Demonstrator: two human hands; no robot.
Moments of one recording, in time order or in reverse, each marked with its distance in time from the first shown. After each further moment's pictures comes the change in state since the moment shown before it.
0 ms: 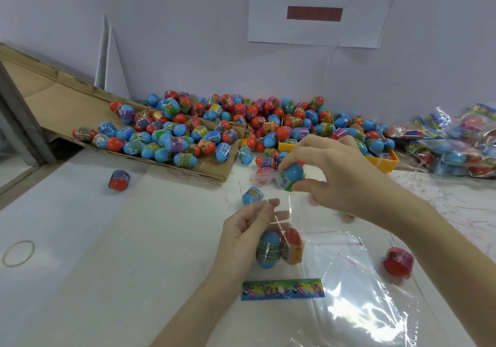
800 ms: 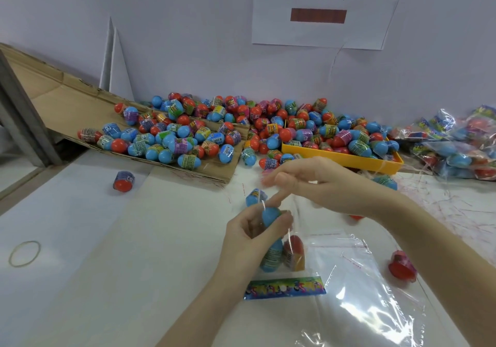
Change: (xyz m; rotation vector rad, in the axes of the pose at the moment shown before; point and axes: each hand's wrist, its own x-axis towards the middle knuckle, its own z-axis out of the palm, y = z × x) left_hand 0.002 -0.005 -0.002 0.023 0.014 0.064; right_hand 0.011 -0.007 0.010 0.598 -0.253 0.025
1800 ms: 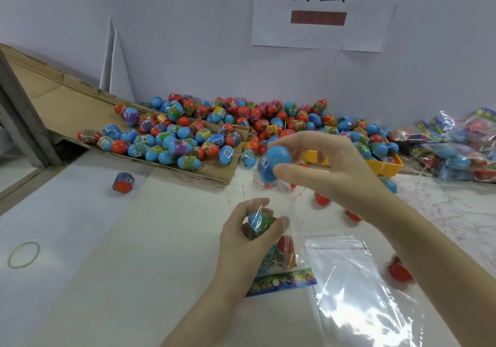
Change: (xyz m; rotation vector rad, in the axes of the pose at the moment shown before) left_hand 0.002 -0.008 -0.003 0.142 0.135 0.100; right_hand -0.008 -0.017 0.000 0.238 0.442 -0.148
